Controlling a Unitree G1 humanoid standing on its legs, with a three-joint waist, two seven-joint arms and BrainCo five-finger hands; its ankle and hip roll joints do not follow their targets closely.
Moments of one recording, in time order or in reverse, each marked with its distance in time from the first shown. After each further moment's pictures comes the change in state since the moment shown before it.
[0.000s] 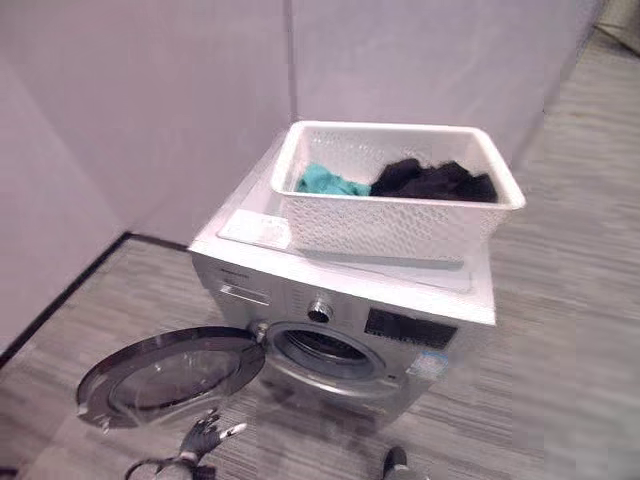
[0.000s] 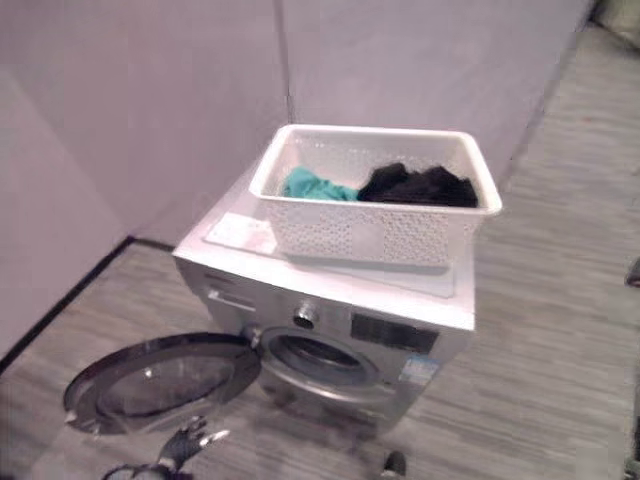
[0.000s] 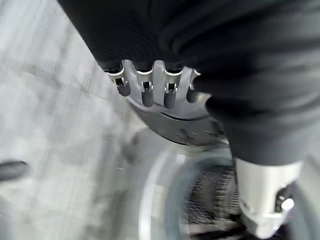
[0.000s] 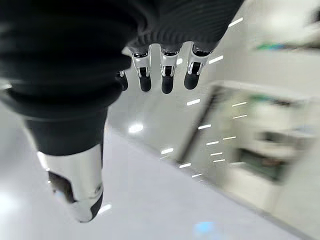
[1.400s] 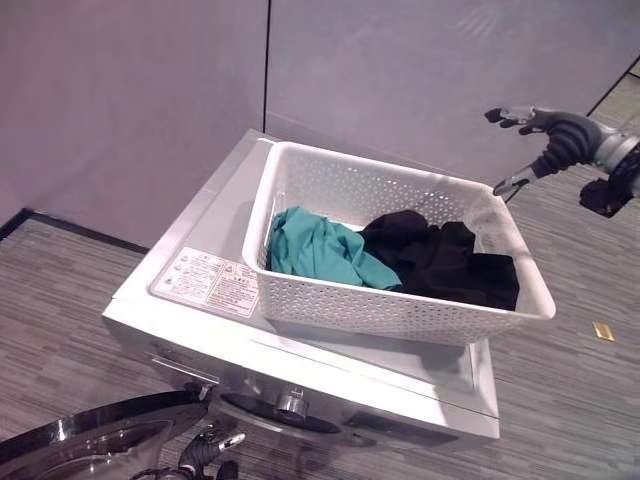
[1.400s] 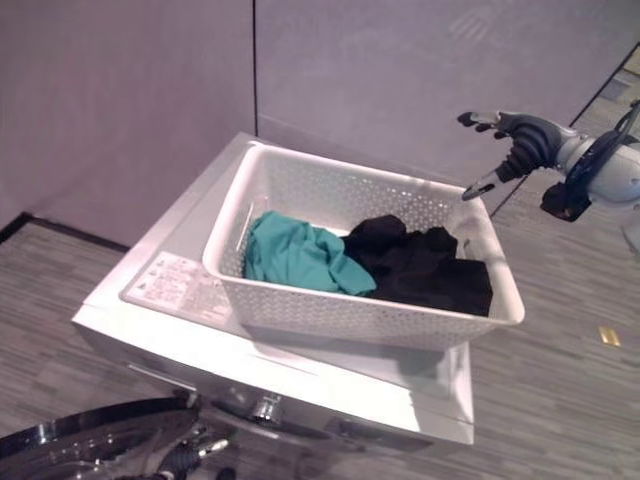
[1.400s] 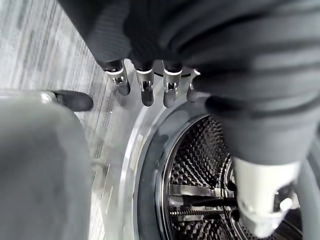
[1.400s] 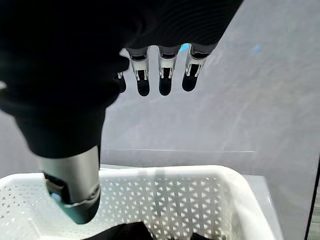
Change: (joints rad) left arm 0.052 0.055 -0.039 0.108 -0.113 0.020 -0.077; right arm -0.756 -0.452 1.216 0.209 0.120 0.114 0.683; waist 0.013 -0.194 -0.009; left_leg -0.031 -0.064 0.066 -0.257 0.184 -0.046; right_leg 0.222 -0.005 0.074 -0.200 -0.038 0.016
